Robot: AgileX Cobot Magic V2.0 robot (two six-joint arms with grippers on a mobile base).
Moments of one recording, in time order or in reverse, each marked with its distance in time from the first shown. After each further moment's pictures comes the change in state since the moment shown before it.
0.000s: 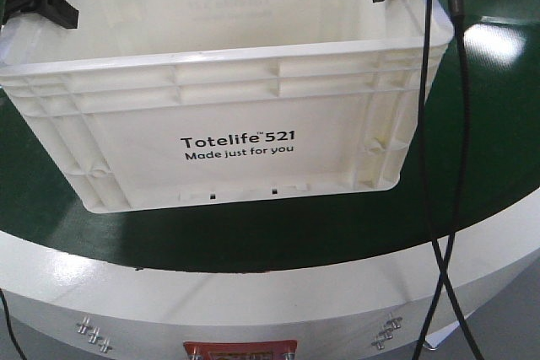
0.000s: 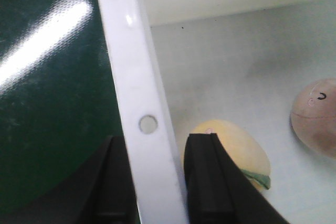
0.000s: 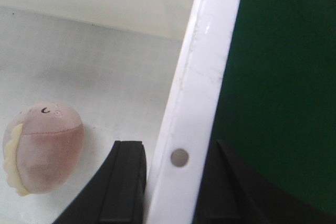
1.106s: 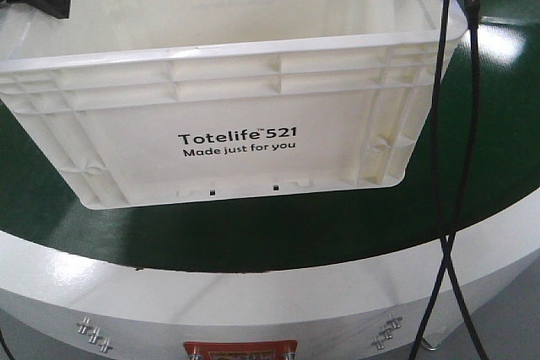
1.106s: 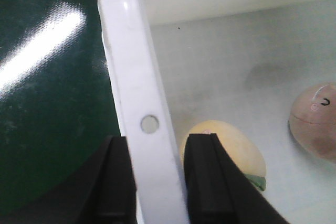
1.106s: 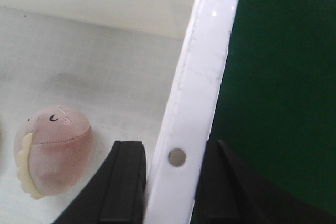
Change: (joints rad) left arm 0.007 -0.040 0.000 -0.024 0.008 0.009; right arm -0.003 -0.045 0.000 0.029 0.013 0.002
